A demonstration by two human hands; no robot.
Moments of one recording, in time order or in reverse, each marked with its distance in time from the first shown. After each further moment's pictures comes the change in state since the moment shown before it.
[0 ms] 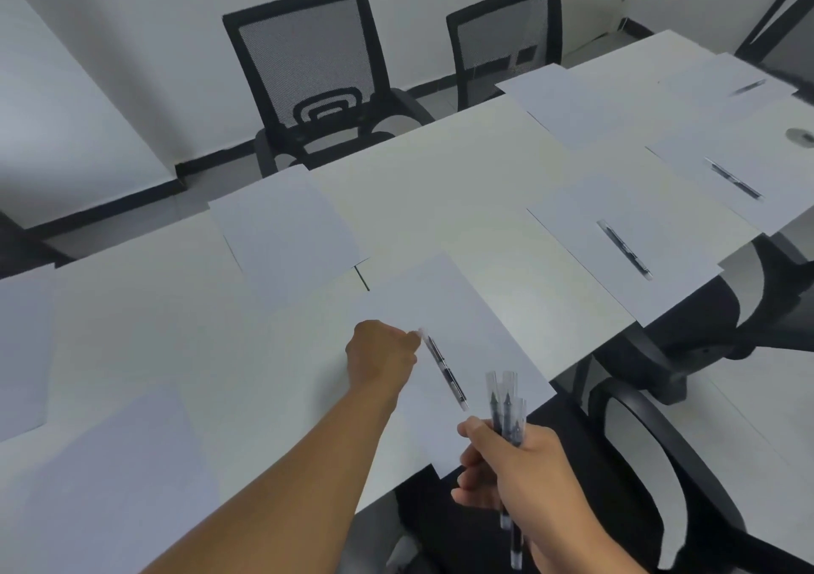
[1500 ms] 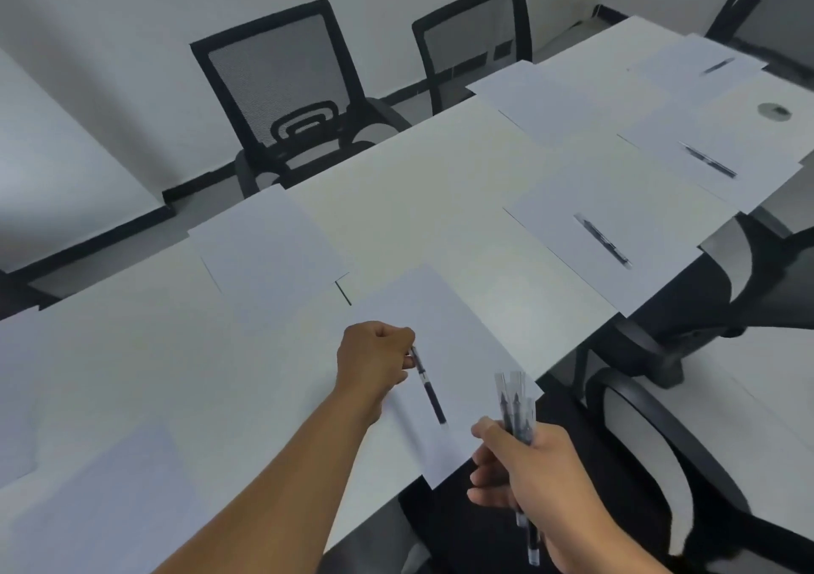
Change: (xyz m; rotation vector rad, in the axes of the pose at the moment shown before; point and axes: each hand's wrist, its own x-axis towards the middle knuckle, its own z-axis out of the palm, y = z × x) left_hand -0.027 0.029 -0.009 -0.144 -0.142 0.037; right_hand 0.008 -0.001 -0.034 0.057 0.006 -0.018
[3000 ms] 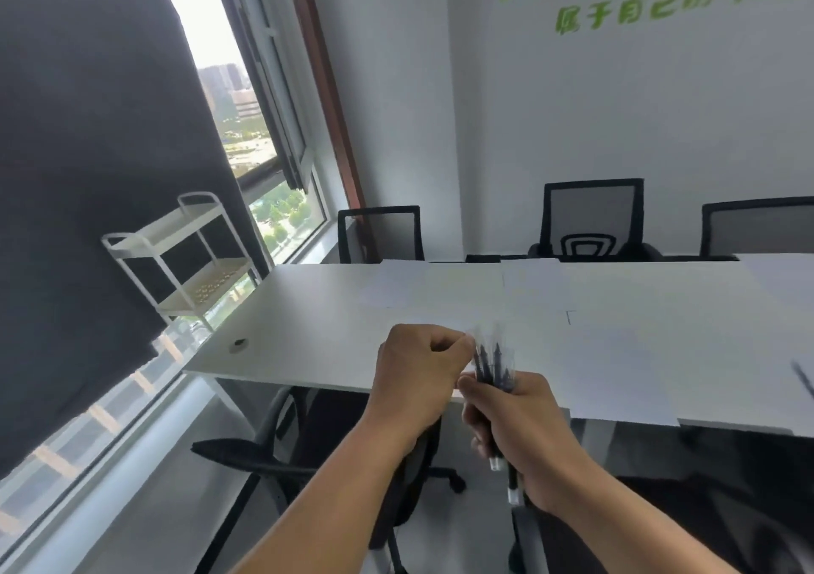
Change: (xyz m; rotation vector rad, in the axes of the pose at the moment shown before) left_hand -0.567 -0.108 -0.127 0.049 0.656 0.522; right_hand -0.399 0.082 -0.044 -0.374 -0.901 -0.541
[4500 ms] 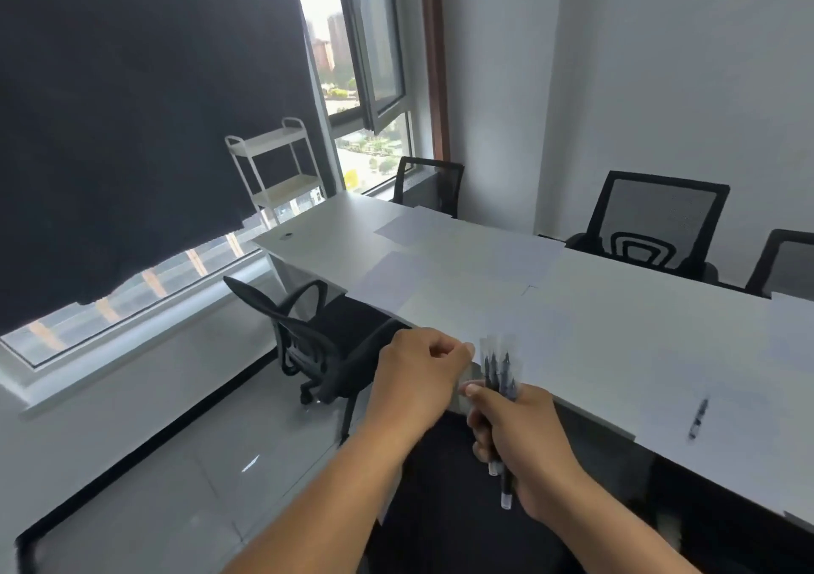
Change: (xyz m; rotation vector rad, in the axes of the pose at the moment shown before) left_hand -0.130 0.209 0.394 0.123 0.407 -0.378; right_hand -0.073 0.036 -0.445 -0.078 -0.345 0.119
